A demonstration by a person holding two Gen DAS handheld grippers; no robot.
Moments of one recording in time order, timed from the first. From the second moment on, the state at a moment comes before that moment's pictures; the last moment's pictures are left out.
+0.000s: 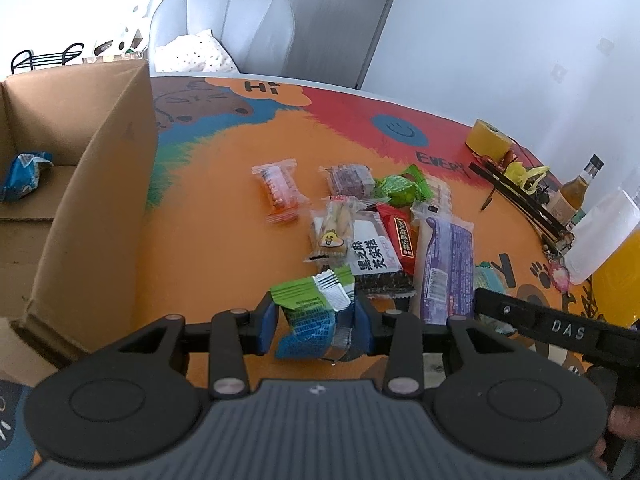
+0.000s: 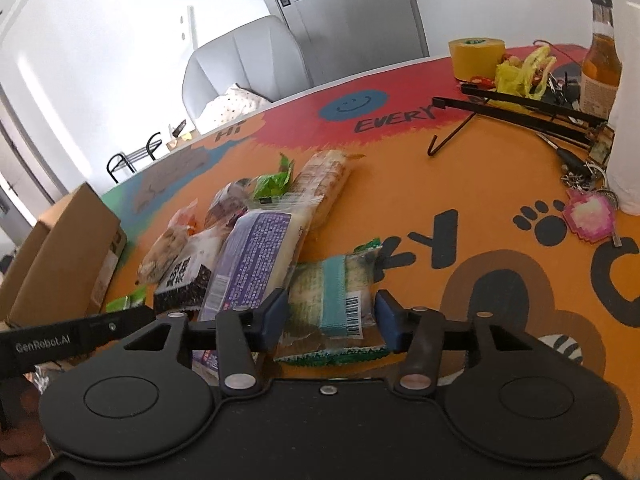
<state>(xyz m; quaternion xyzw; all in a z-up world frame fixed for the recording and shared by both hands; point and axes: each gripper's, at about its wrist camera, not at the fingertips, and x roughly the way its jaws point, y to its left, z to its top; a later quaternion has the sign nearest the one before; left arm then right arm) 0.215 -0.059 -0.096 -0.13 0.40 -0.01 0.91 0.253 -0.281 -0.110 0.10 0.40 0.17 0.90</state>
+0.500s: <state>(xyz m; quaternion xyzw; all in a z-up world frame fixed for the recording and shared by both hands) 0.208 -0.057 -0.090 -0.13 0.39 -0.01 0.91 0.246 -0.271 -0.108 0.04 0.40 0.13 0.91</state>
